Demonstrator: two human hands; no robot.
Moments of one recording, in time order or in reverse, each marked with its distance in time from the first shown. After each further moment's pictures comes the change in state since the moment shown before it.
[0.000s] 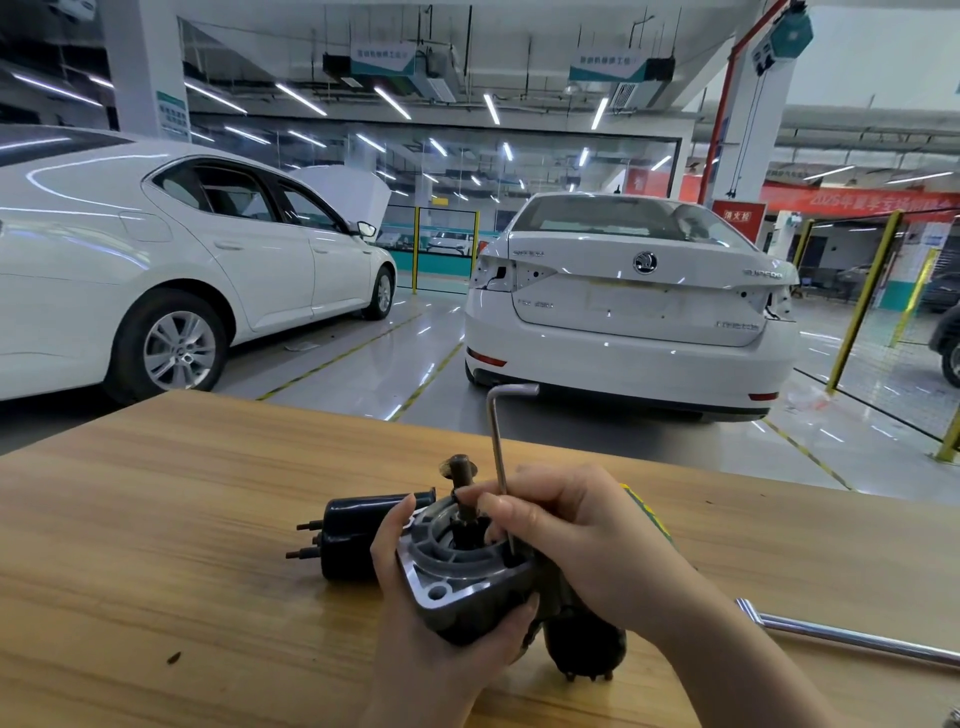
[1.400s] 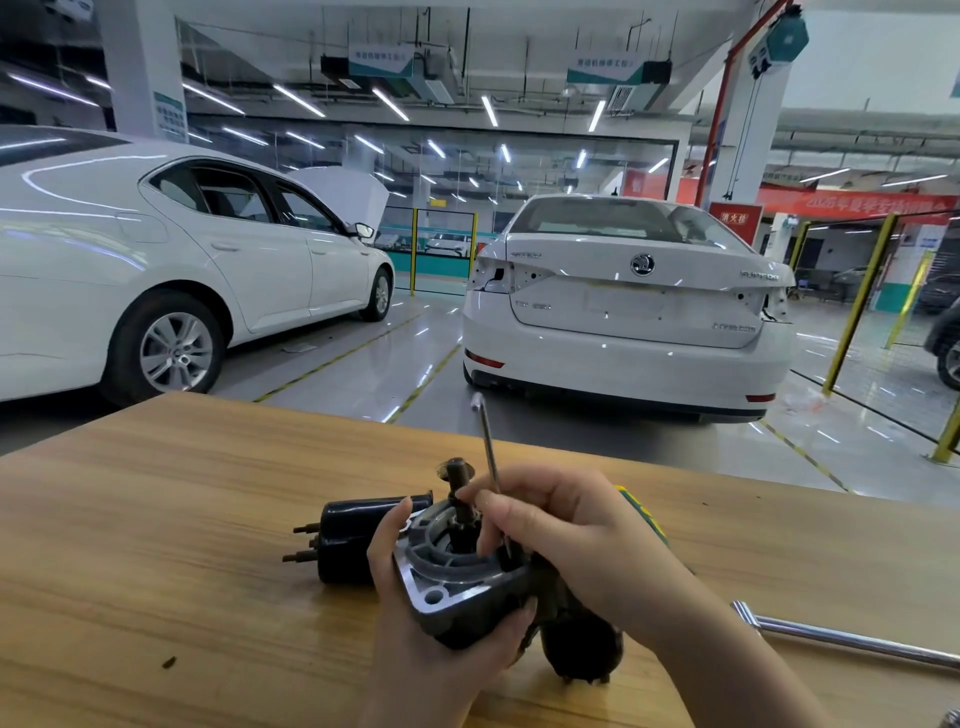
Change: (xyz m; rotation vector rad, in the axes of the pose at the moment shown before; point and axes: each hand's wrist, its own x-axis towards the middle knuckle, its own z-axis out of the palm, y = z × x) left_hand 0.002 -0.018 0.000 -0.025 -0.030 0.035; right_hand 0.000 -0.003 0.000 0.103 -0.031 0.064
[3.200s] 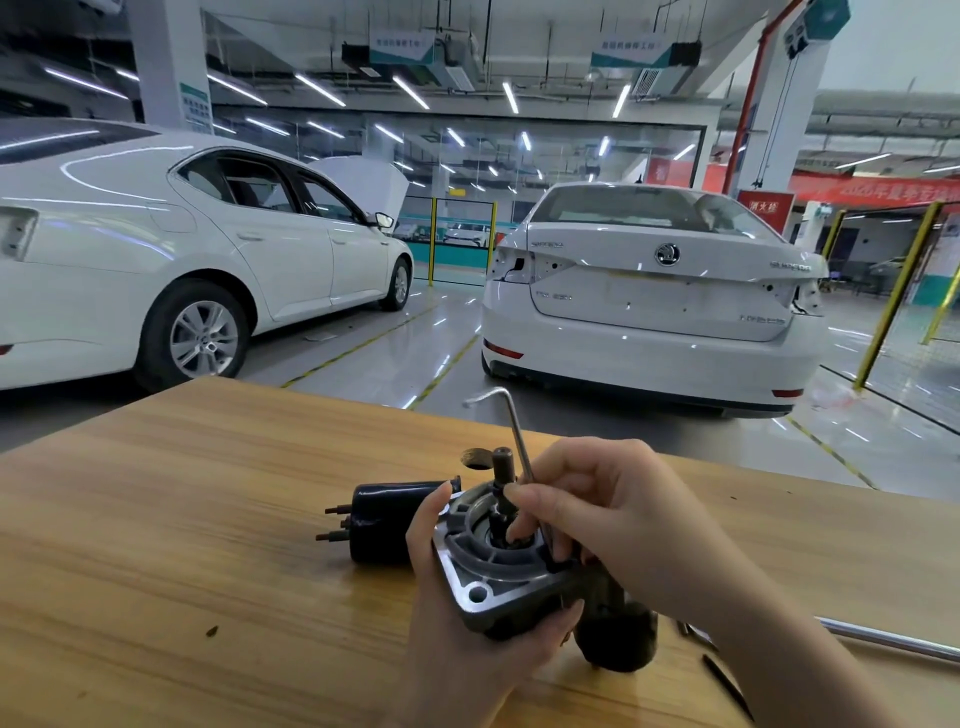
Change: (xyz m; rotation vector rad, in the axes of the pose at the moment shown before) left_hand -0.010 0.066 0.002 0.026 0.016 -0.037; right_hand -0.003 -0.012 -0.002 -0.209 0.016 0.014
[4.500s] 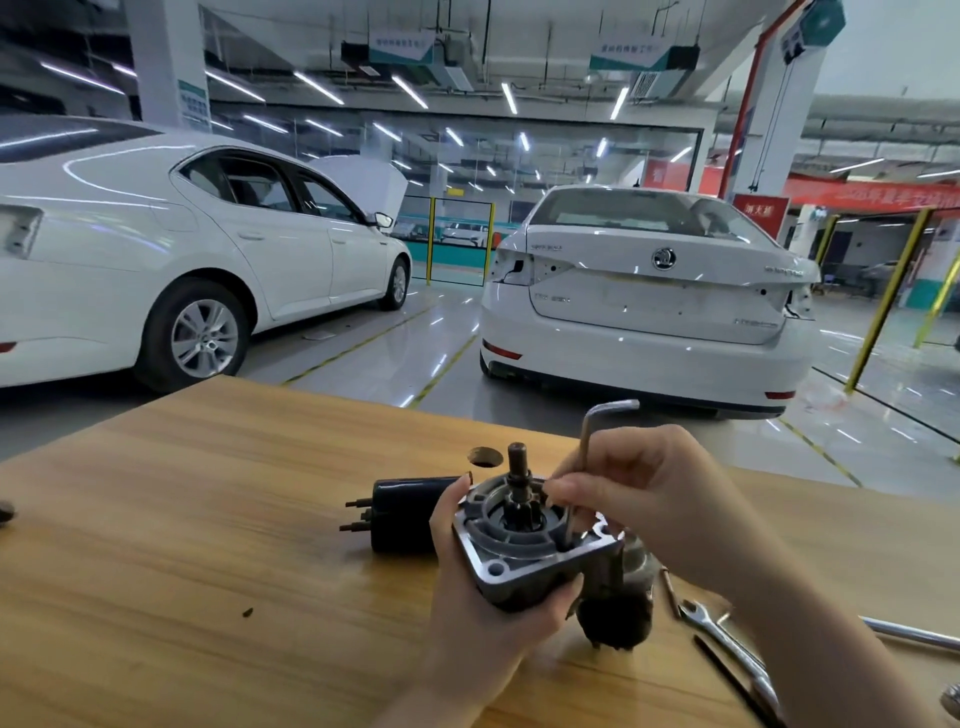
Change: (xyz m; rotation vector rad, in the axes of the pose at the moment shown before) left_hand 0.003 -0.010 -0.004 -0.157 -0.095 0.080; right_hand -0.006 -0.011 -0.011 -0.044 0.115 -0.064
